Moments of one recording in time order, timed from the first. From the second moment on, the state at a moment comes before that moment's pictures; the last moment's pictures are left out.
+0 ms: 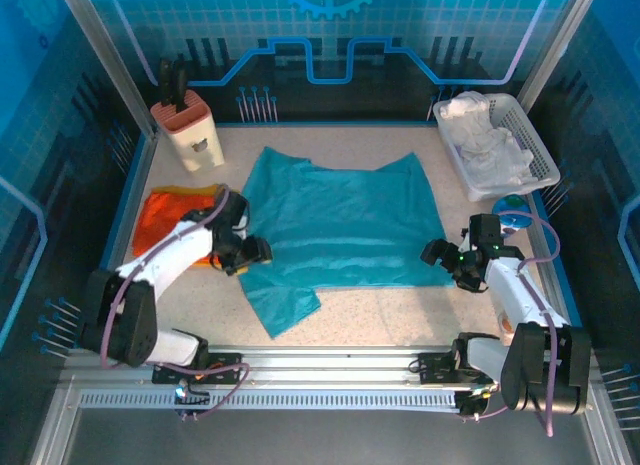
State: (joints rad) left arm -0.28 1.37 0.84 -0.82 0.26 -0.63; right arm -0.11 1.13 0.59 -0.66 -0.24 0.47
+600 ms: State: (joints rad) left arm -0.64 0.98 0.41 -0.78 0.26 -1.18; right arm -0.11 1.13 0.56 -0.72 -0.16 0.54
